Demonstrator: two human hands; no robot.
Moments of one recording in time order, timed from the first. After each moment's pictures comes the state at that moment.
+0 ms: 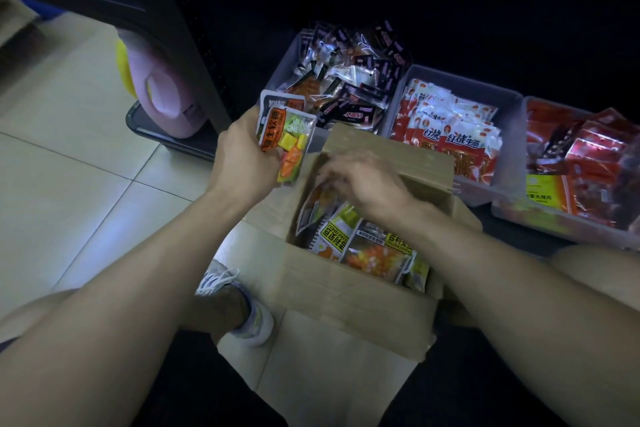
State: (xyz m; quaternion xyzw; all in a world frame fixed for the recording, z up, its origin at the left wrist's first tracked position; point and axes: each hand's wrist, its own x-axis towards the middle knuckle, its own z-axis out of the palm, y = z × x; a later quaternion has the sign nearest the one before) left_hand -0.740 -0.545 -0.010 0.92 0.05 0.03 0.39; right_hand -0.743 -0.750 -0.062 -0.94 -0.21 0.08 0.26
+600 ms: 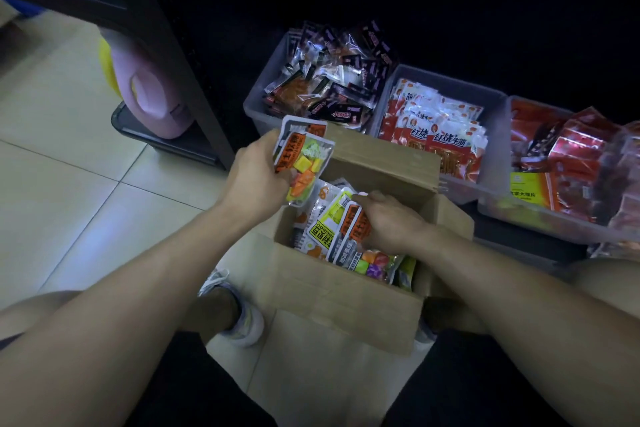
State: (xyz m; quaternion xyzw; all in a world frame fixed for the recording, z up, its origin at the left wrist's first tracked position) left_hand -0.752 -0.567 -0.028 0.92 0.00 -0.03 0.38; right_hand -0.770 -0.799 -0.101 -0.94 -0.09 0.30 0.10
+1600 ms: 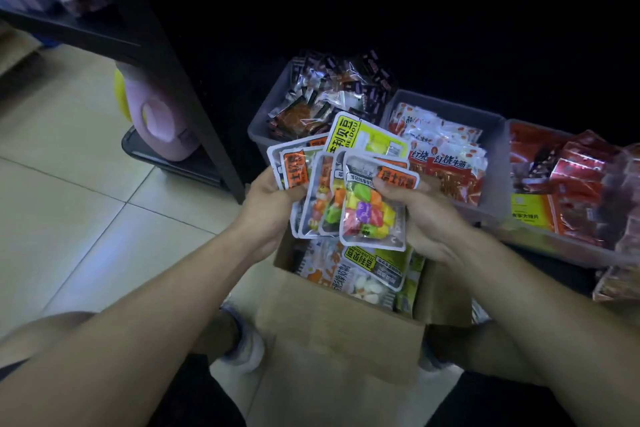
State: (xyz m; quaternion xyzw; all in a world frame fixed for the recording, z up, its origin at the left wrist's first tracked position) left_hand -0.755 -0.590 -0.038 0.62 0.11 -0.15 0.76; right_hand -0.763 -0.812 -0.042 -0.52 0.23 0.17 0.80
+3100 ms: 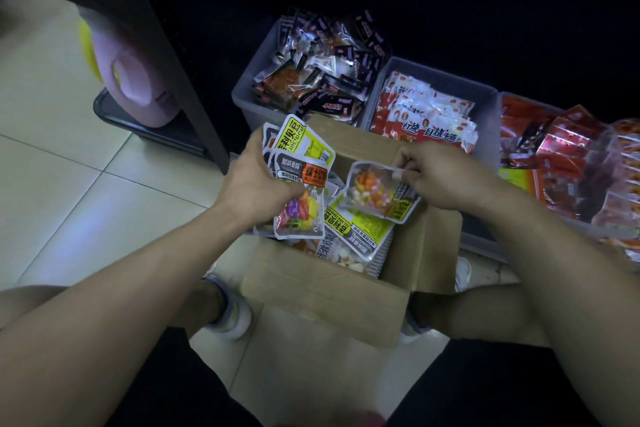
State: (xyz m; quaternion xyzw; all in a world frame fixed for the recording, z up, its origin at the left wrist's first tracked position) left_hand -0.764 -0.577 -0.042 0.87 0.07 -0.12 0.47; right_hand -0.756 -0.856 -0.012 -0.96 -0.06 0.19 0.19
